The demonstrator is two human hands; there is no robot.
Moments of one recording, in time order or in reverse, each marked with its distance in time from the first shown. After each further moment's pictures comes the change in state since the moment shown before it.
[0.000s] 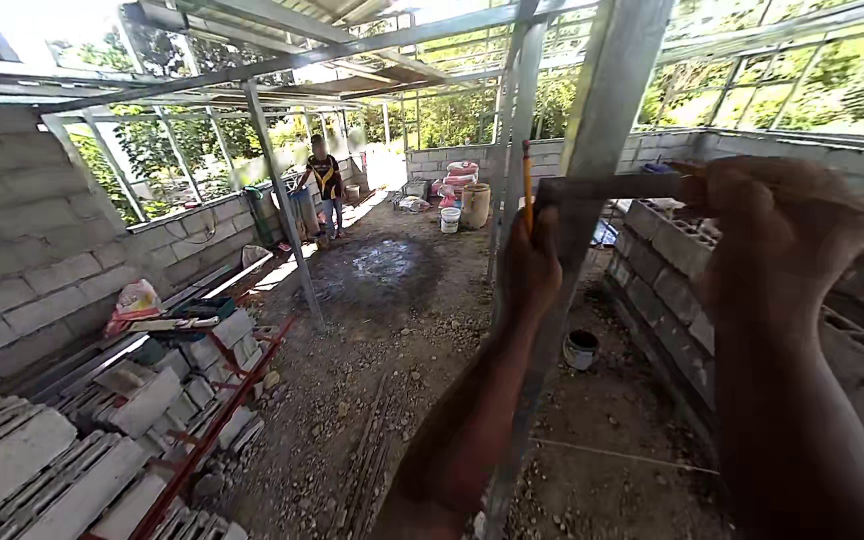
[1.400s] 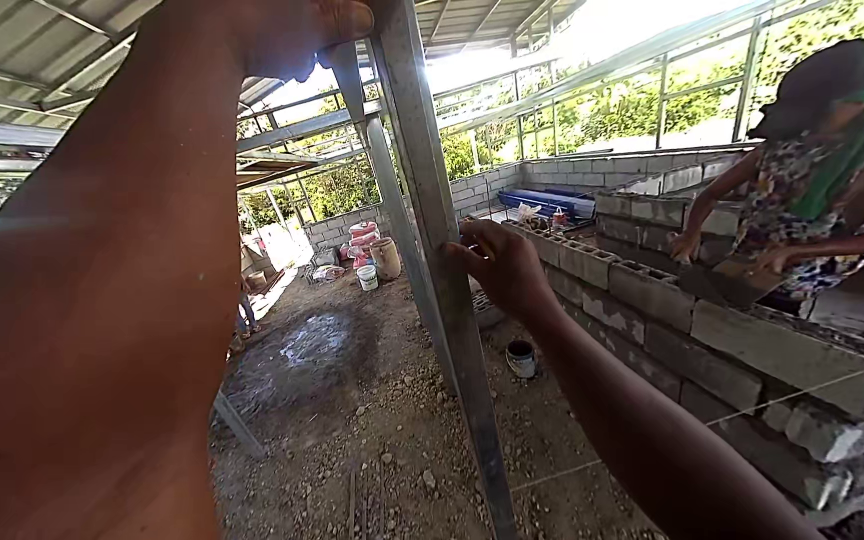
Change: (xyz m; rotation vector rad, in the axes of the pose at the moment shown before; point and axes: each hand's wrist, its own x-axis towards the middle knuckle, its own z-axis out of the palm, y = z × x) left_hand 0.256 0.242 -0.104 0.761 -0.532 0.686; right_hand 0.025 0.014 0.044 -0.383 -0.132 0.212
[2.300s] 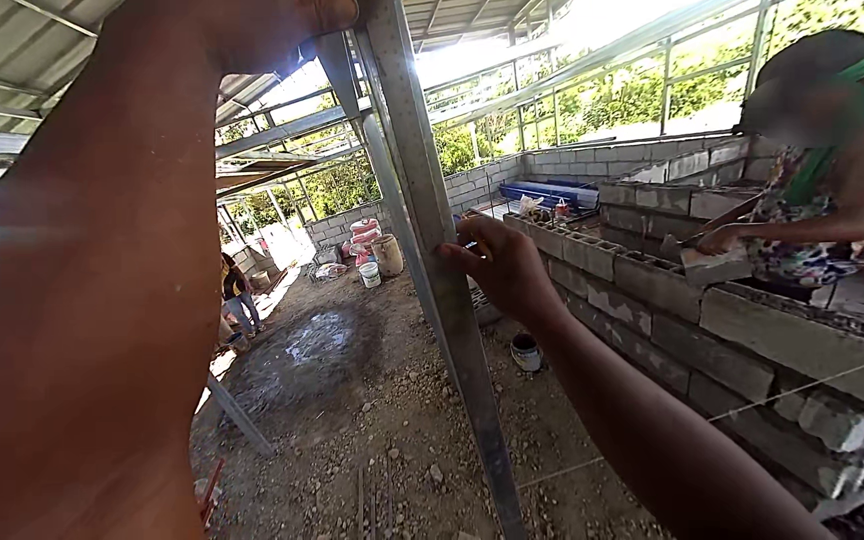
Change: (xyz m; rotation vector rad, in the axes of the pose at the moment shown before) left_hand 0.004 -0.007 0.005 -0.119 -0.023 0.086; right_hand -0.001 0.002 0.002 0.027 -0.003 -0.020
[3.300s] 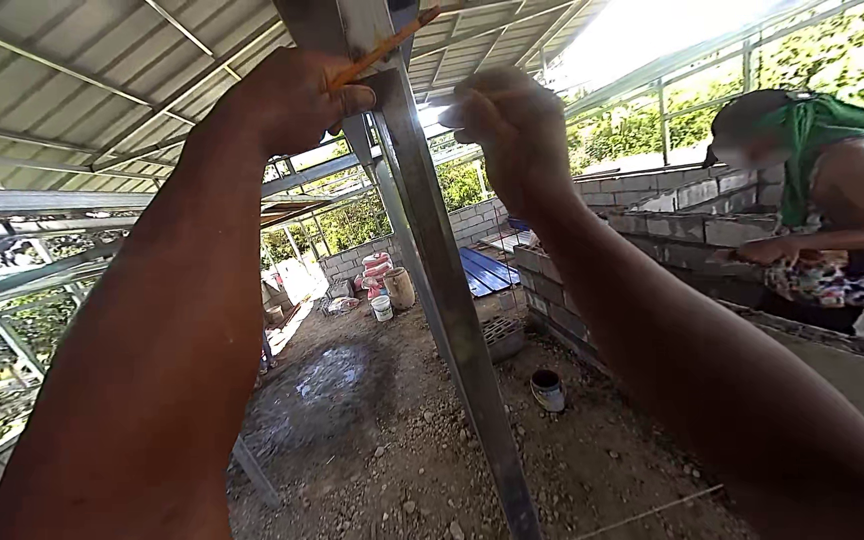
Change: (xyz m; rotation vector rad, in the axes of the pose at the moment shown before) left_hand 0.005 0.000 -0.011 0.226 -0.011 -0.006; right_hand 0.140 -0.071 -0.048 0.362 0.258 -0.456
